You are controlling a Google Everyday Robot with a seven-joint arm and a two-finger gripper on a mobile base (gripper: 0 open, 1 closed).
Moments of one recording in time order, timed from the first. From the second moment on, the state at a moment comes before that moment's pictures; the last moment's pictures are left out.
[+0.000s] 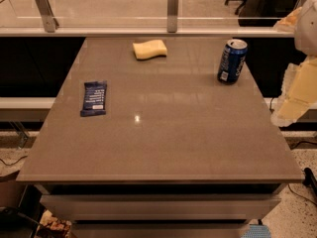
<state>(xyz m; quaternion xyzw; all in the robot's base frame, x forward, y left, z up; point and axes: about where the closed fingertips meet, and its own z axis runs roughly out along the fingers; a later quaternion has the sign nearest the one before) 0.437 -0.210 0.999 -0.60 0.77 -0.06 0.19</state>
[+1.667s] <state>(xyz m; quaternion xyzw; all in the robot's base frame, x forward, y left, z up) 0.497 -0.256 1.019 -0.48 0.80 -0.03 0.36</state>
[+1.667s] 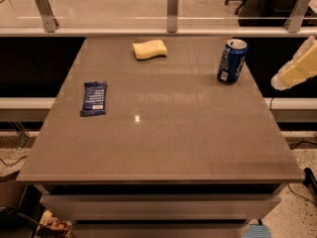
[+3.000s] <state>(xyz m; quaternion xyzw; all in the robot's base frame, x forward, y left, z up) 0.558 -0.284 0.984 -0.42 0.79 0.04 0.43</state>
